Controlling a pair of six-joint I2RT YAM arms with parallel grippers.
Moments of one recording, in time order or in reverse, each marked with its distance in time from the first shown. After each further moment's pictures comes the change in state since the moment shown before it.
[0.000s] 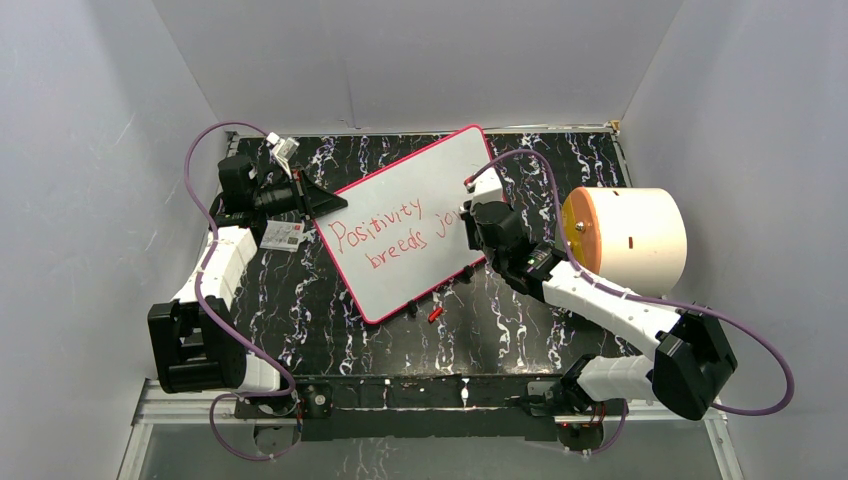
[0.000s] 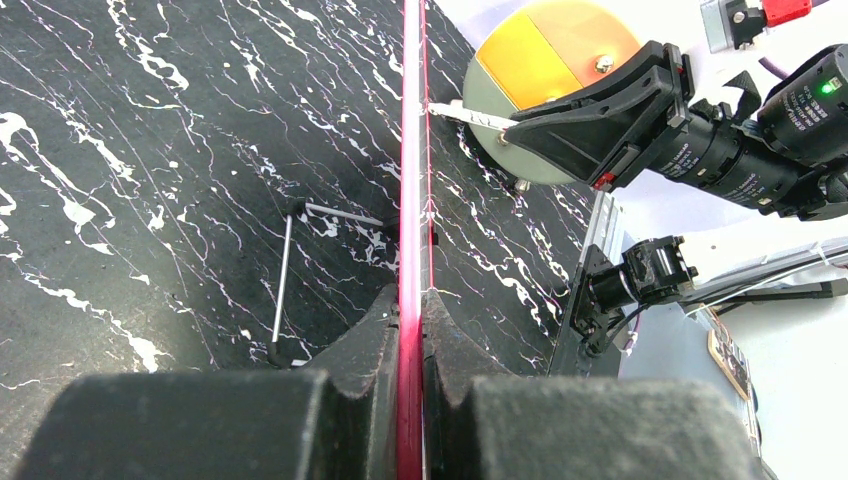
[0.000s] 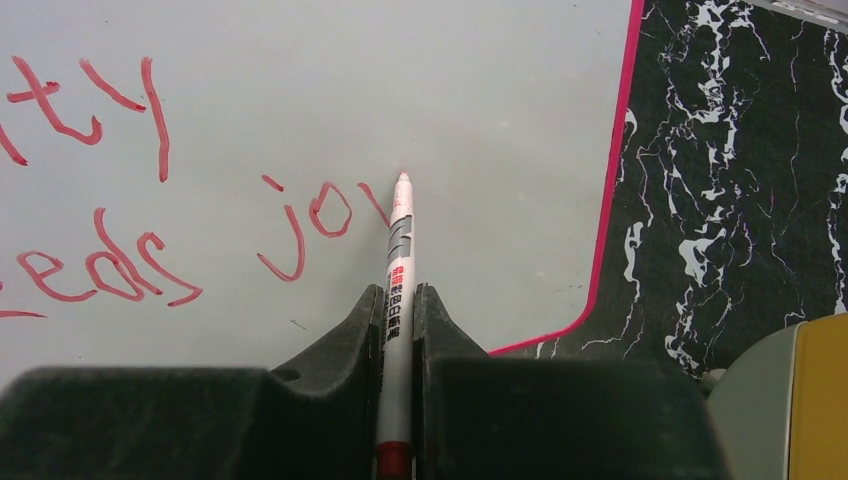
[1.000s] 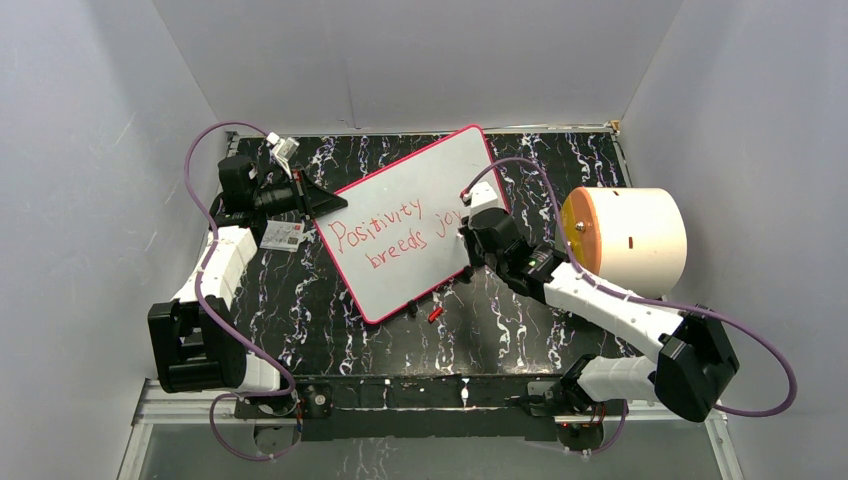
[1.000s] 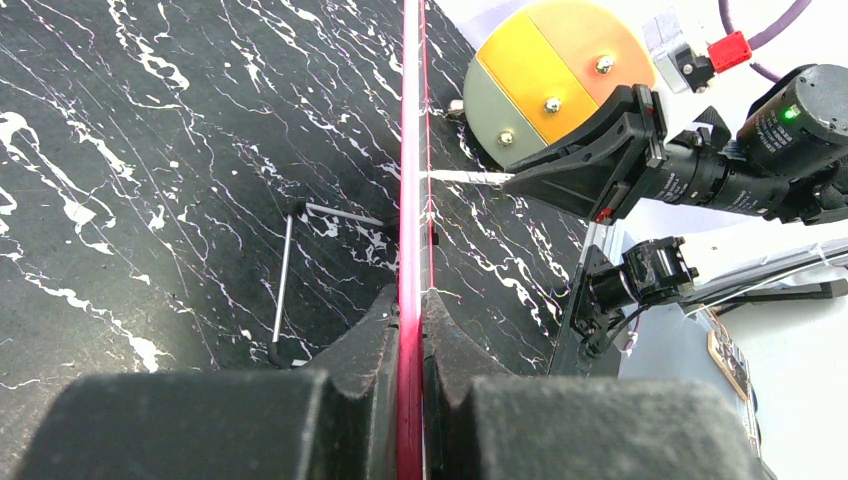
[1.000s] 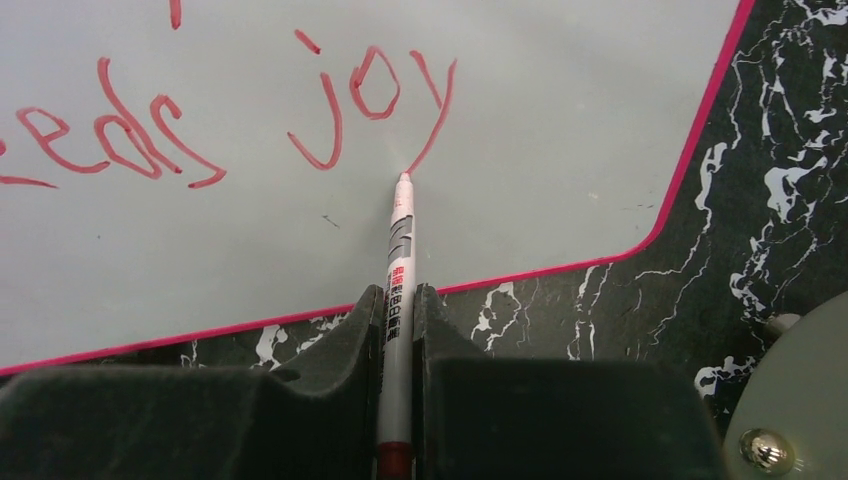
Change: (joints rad) left arm 0.000 0.002 0.000 0.000 0.000 0.000; right arm 0.013 -0.011 -0.001 -0.179 -0.116 0.076
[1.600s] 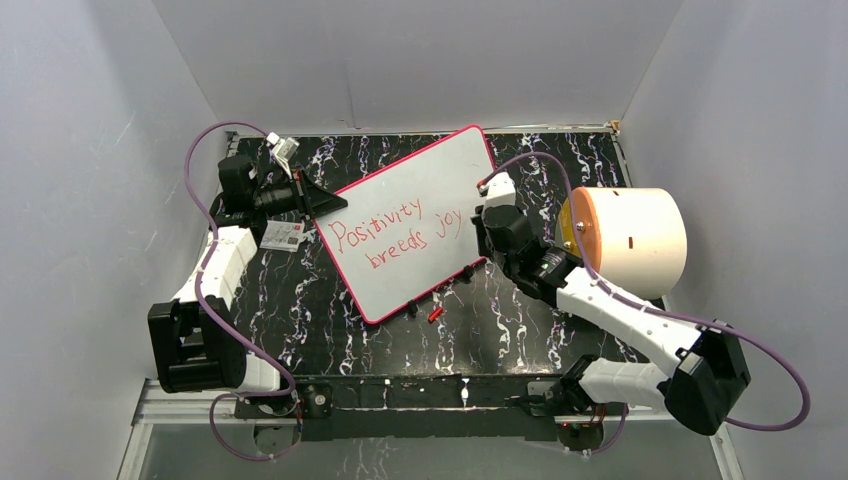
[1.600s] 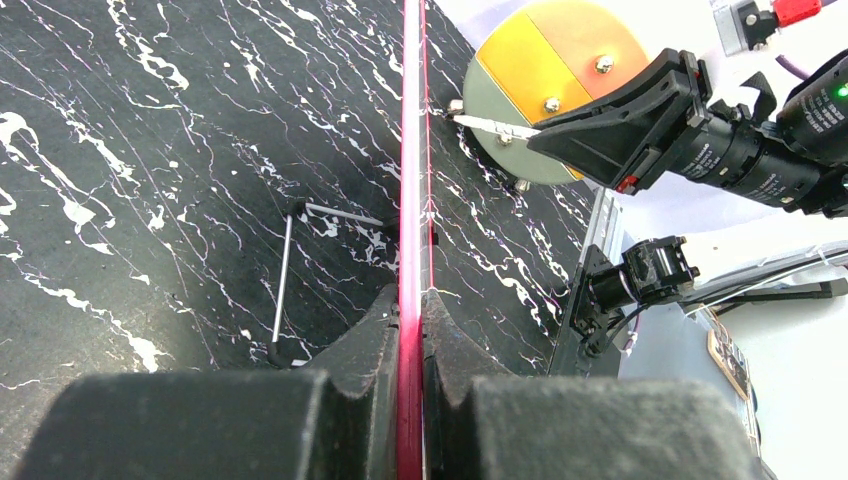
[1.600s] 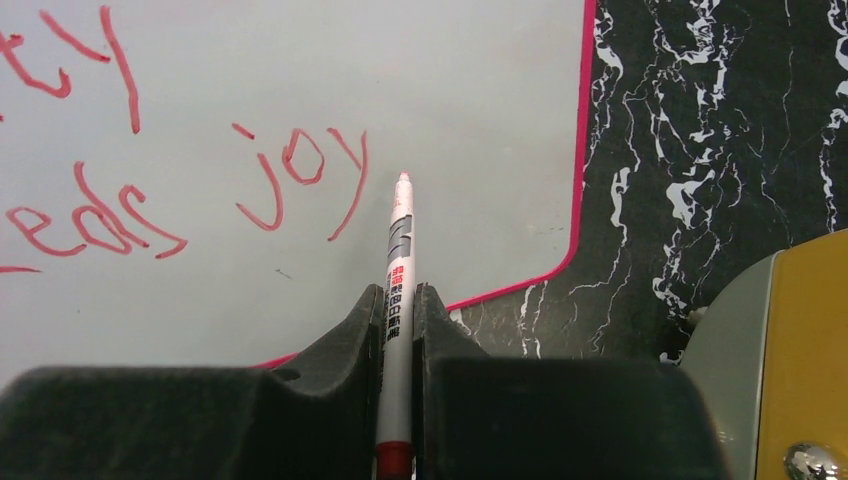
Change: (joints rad) left arm 0.000 0.000 0.000 0.000 0.000 0.000; right arm -0.008 -0.080 -0.002 0.010 0.115 0.001
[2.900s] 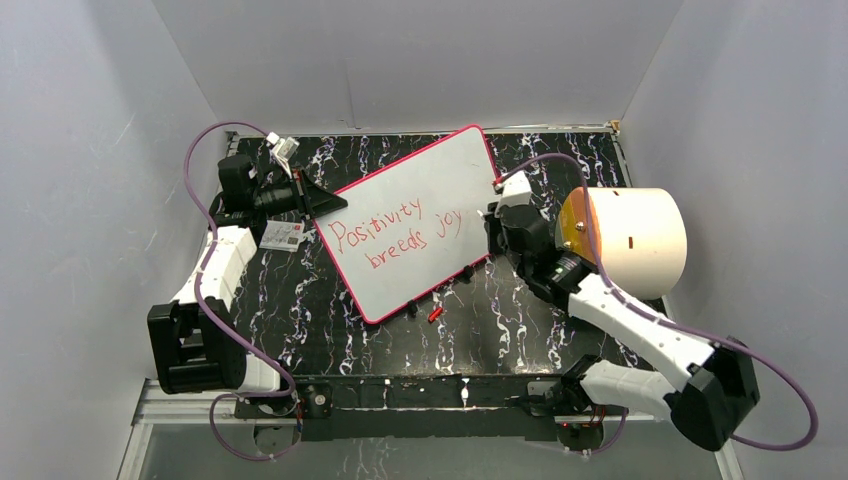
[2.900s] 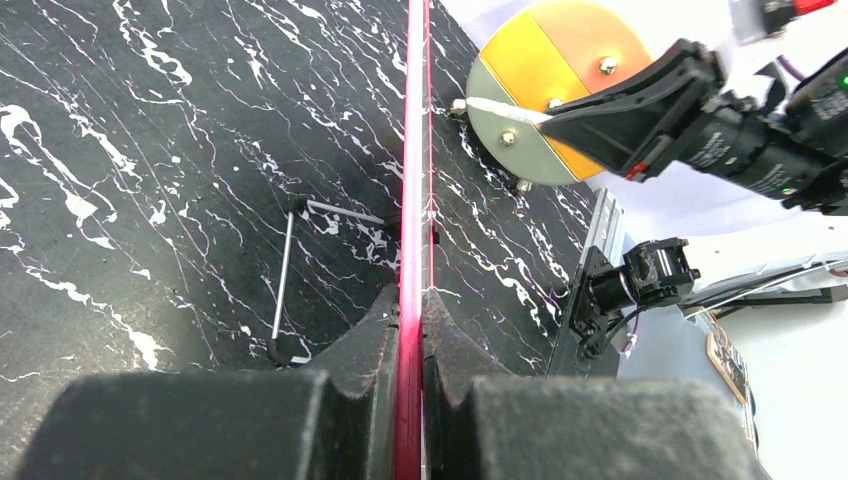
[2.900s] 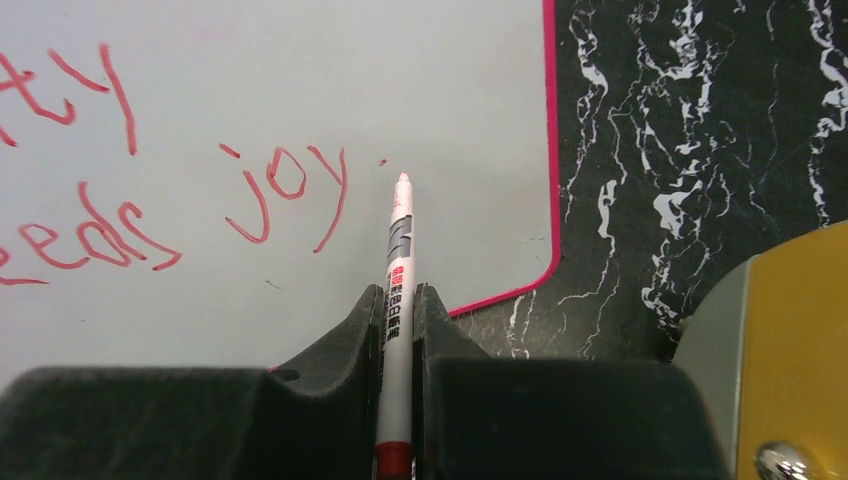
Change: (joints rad) left arm 0.000 -0.002 0.007 -0.022 -0.008 0.004; right arm -0.071 -0.037 -0.047 0.066 -0.053 -0.013
